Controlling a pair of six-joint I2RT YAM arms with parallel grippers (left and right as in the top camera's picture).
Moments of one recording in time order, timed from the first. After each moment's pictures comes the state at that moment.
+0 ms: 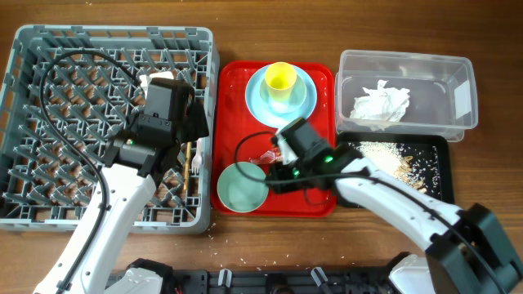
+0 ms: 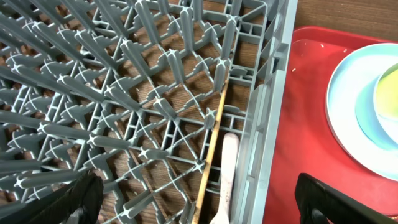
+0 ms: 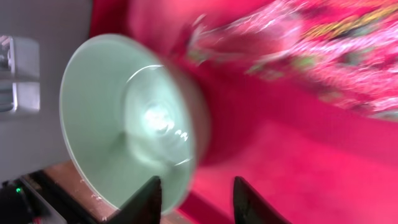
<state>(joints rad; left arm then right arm) -0.29 1.27 1.05 -0.74 -0.32 -0.38 0.65 1.54 0.87 -0.51 -0.35 0.45</state>
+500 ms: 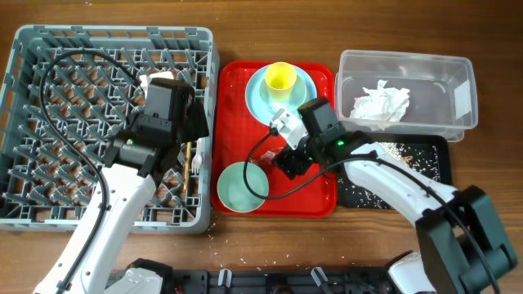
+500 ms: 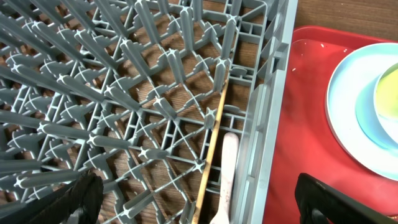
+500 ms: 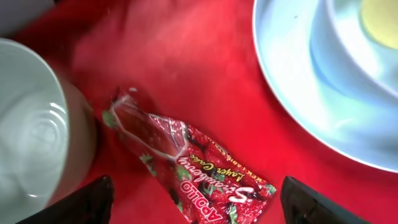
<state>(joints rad) -0.29 1.27 1.05 -0.74 -0.32 -0.38 0.52 1.62 0.87 -0.31 -0.27 -0.32</state>
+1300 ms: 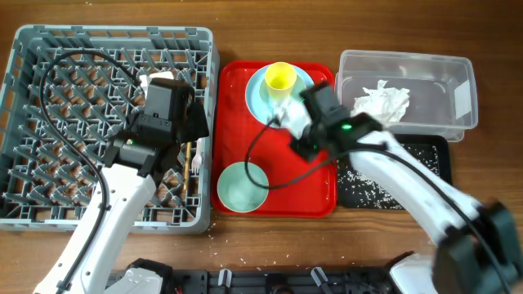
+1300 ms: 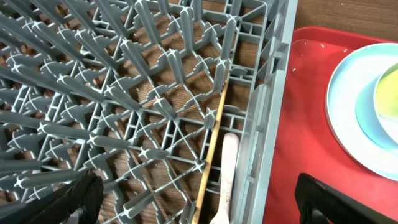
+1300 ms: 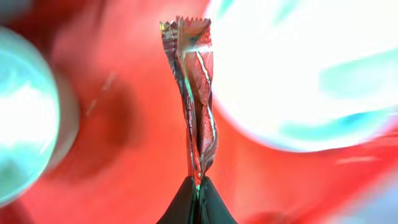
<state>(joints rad) -0.29 1.27 1.05 -0.74 -0.32 -0.38 0.50 1.55 1.07 -0.55 -0.11 -0.40</state>
